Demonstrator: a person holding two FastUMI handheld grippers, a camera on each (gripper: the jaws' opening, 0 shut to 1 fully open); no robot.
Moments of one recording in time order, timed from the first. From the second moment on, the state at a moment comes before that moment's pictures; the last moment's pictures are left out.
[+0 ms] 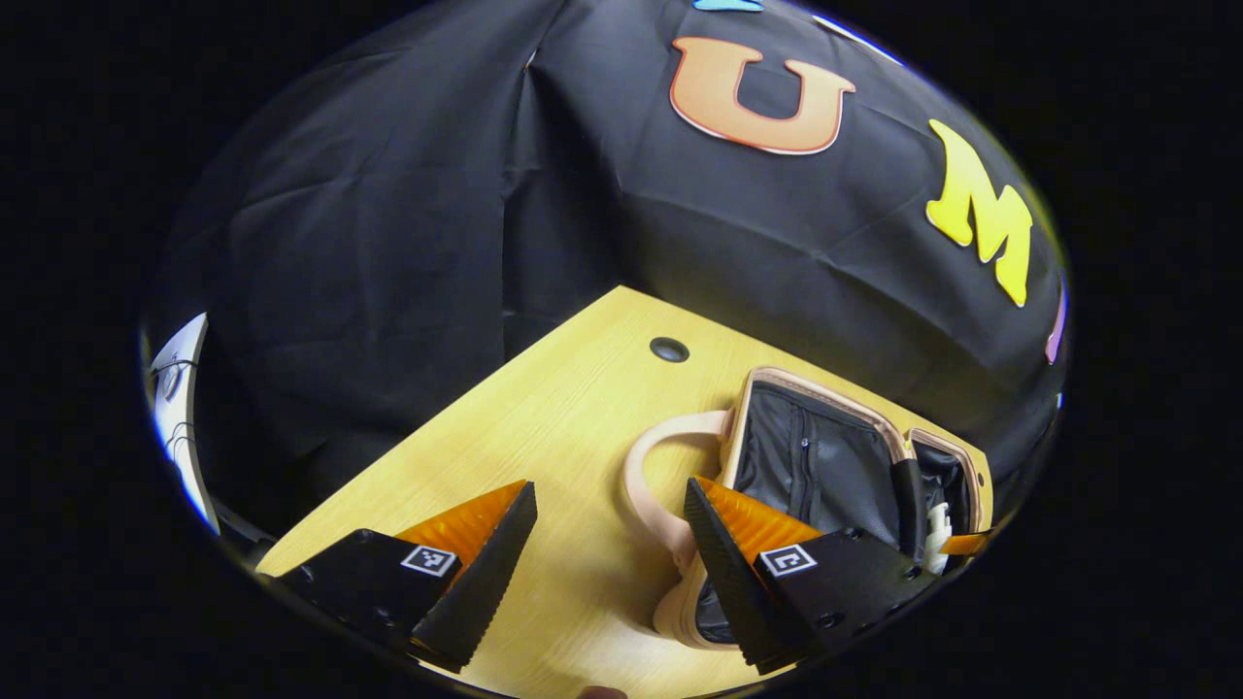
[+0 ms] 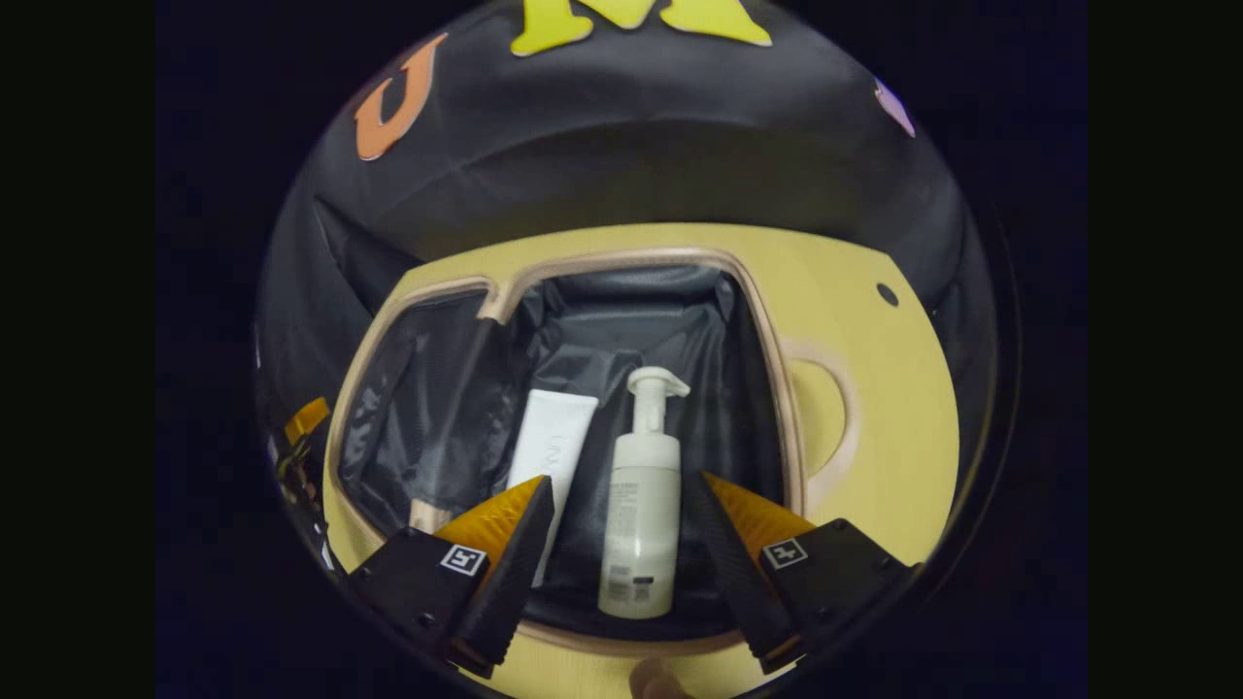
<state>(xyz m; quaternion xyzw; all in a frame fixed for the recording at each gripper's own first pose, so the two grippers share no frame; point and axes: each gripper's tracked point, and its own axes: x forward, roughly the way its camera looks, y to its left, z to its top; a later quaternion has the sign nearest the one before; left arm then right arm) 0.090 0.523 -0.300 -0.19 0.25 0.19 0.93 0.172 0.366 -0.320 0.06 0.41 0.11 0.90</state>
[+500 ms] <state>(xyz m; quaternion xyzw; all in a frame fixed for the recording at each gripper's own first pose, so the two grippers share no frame) 0.121 0.515 -0.337 -0.38 0.25 0.16 0.88 0.083 0.327 -0.179 0.01 0.31 0.17 0.94</state>
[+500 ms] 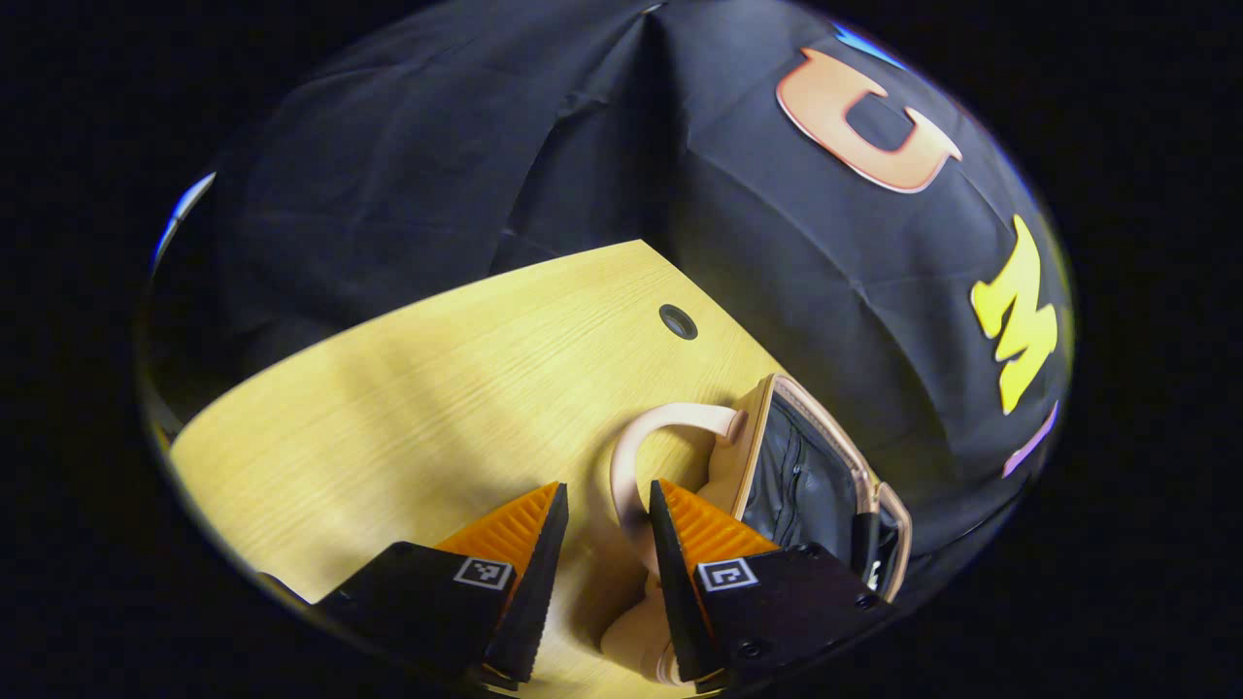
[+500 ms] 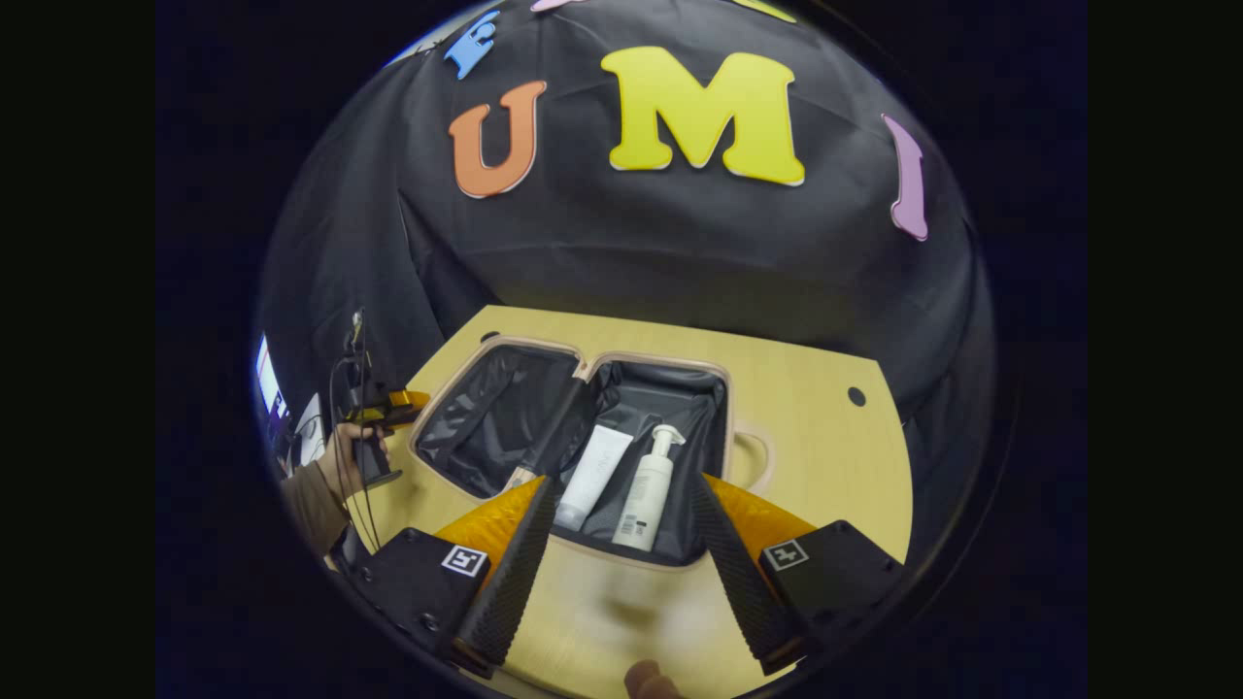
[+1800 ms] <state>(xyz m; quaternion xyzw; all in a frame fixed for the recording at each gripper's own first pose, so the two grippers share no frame) 0.128 0.445 -0.141 -0.29 0.10 0.09 0.95 0.014 0.210 -0.040 0.05 0.15 0.16 0.98</state>
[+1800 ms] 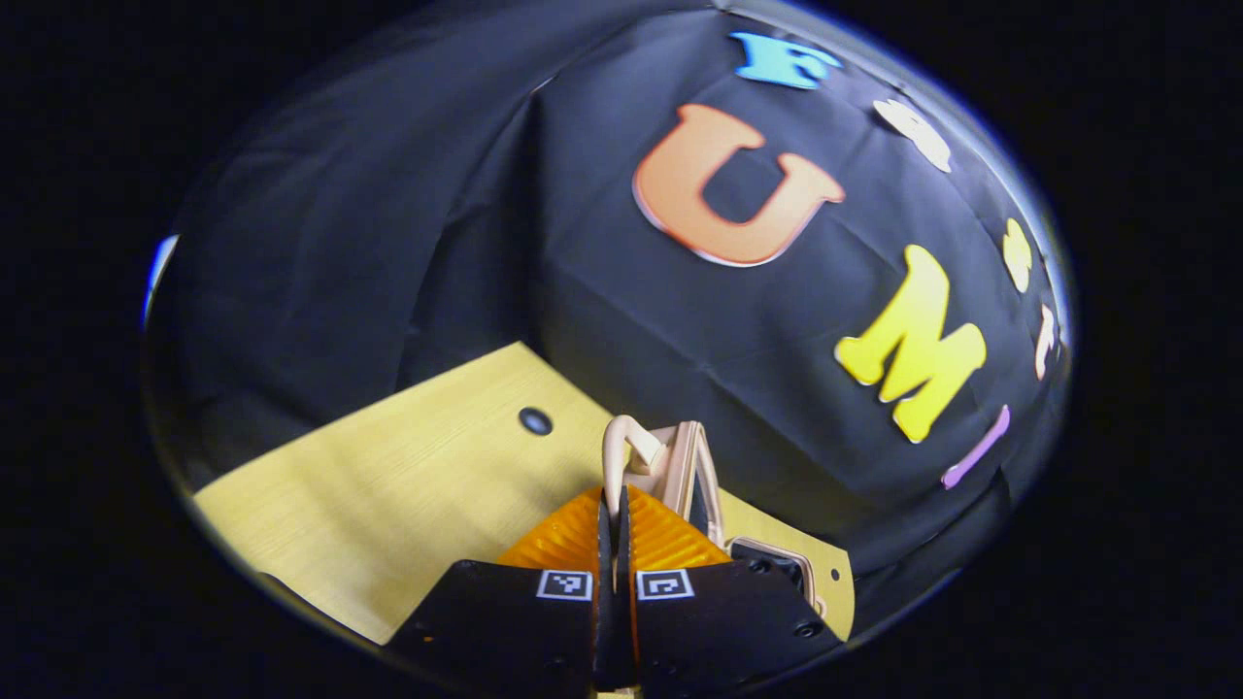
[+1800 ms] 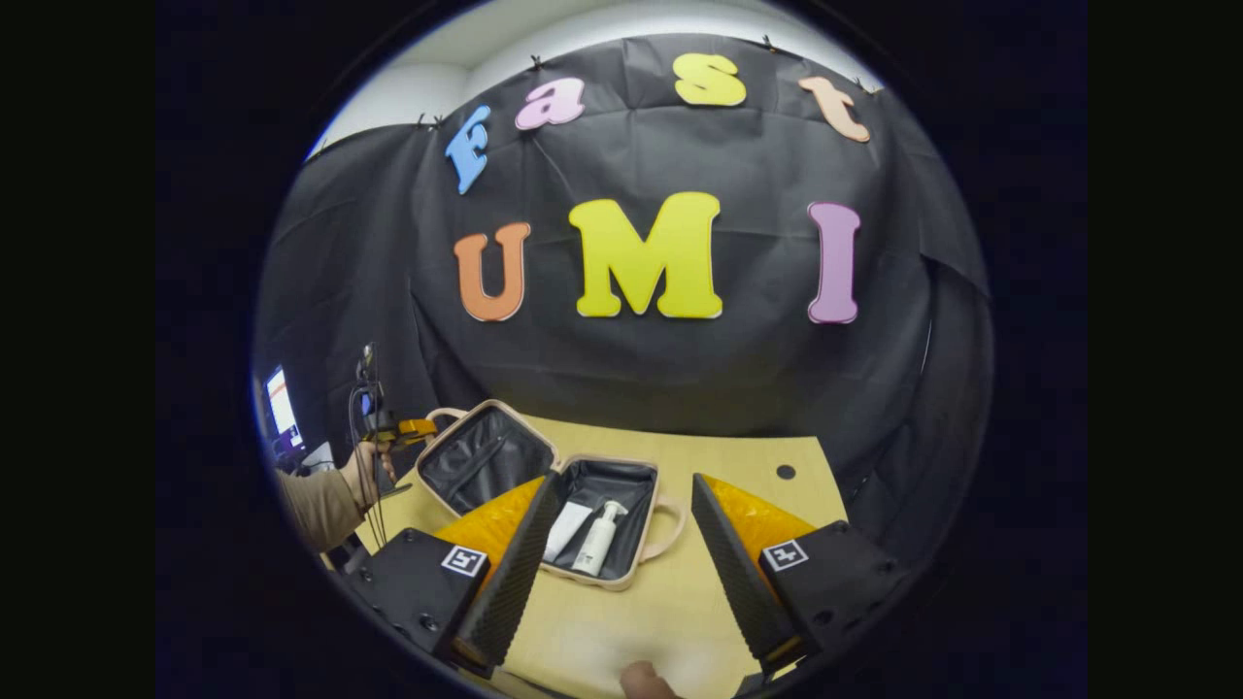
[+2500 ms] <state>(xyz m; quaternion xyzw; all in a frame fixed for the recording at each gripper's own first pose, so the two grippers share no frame) 0.125 0.225 -0.037 -0.04 0.04 0.01 1.00 0.004 0.138 -0.038 0.04 0.13 0.16 0.98</state>
